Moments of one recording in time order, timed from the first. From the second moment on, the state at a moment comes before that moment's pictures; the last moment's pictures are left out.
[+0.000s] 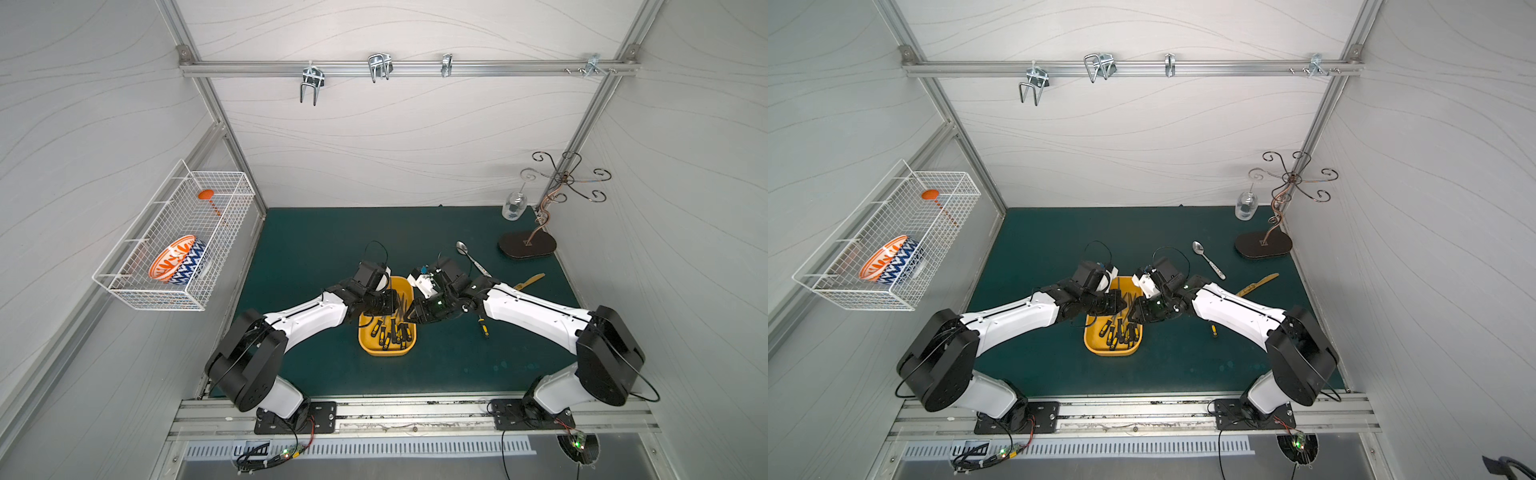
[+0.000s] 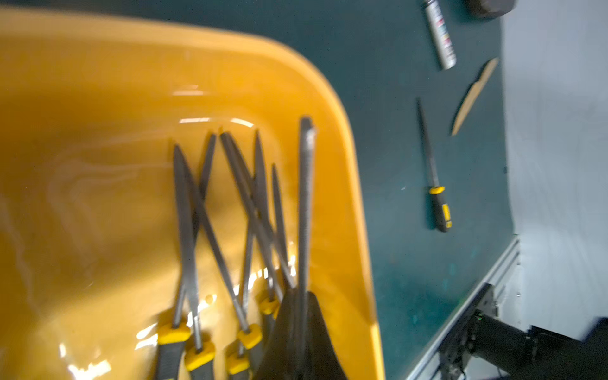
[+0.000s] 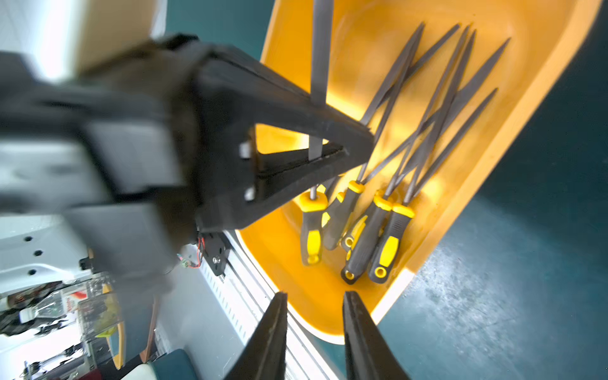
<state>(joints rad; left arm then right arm) -0.61 1.53 0.83 -0.27 0.29 -0.63 0.83 1.51 1.02 -0.48 -0.48 0.50</state>
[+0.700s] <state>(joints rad) -0.61 1.57 0.83 -0.32 0.27 -0.61 0.57 1.44 1.01 -0.76 -0.06 0.50</state>
